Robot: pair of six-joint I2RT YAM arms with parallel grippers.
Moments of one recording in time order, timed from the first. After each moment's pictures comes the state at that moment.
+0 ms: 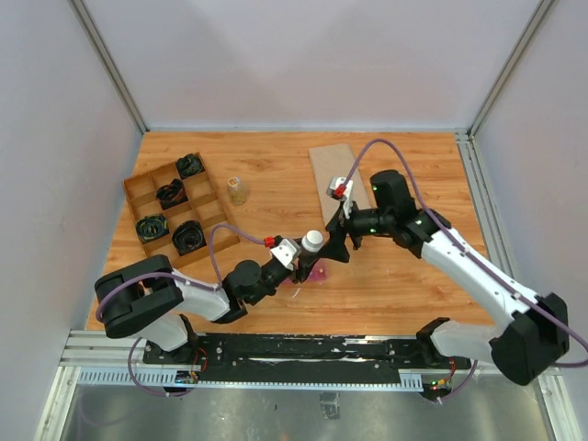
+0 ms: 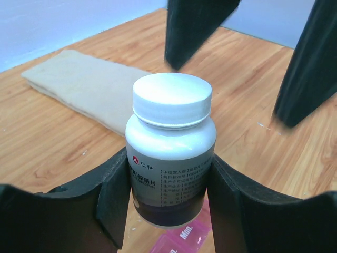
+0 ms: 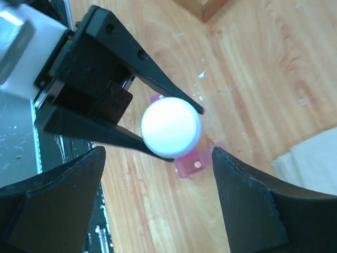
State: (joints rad) left arm -1.07 1.49 0.30 1.24 -0.26 0.05; right arm 0.59 1.24 0.99 -0.41 -0.71 -0.20
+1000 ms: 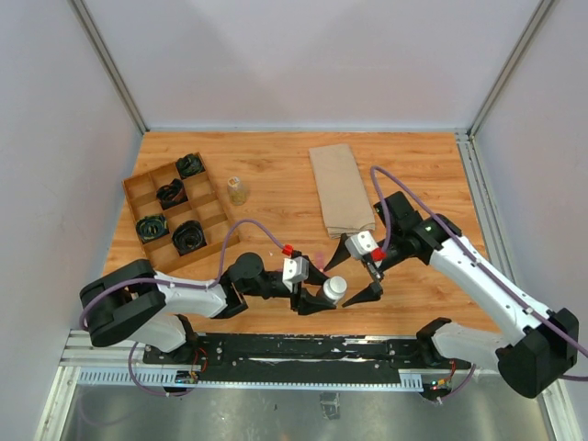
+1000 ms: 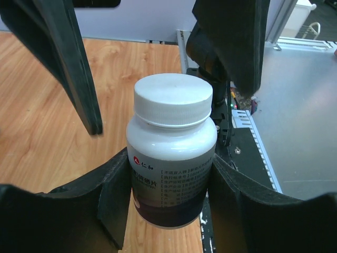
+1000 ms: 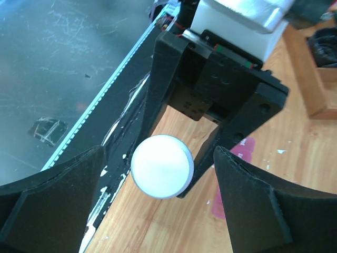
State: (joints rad) left arm -1.05 1.38 0.34 1.09 0.56 -0.11; right arm 0.54 1.10 0.97 -1.00 -1.28 -1.23
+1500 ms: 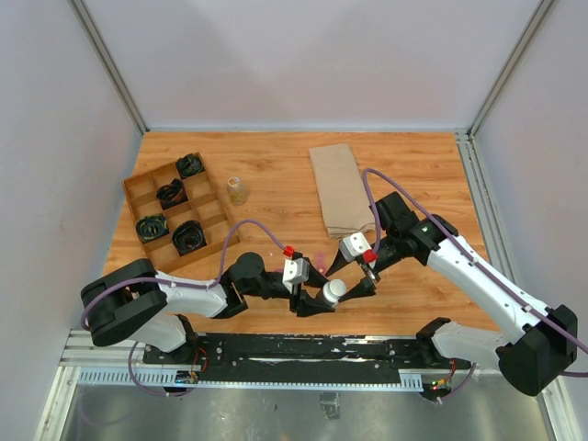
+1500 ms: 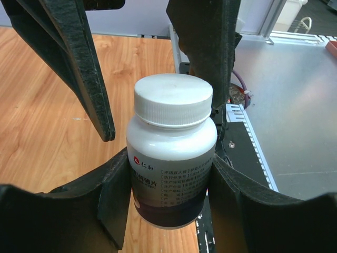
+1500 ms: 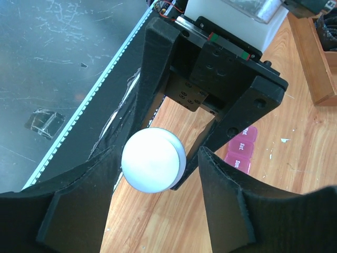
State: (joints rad) left arm -1.04 1.40 0.35 1.07 0.60 -0.11; right arm 0.59 1.14 0.97 -0.99 -1.19 -1.19
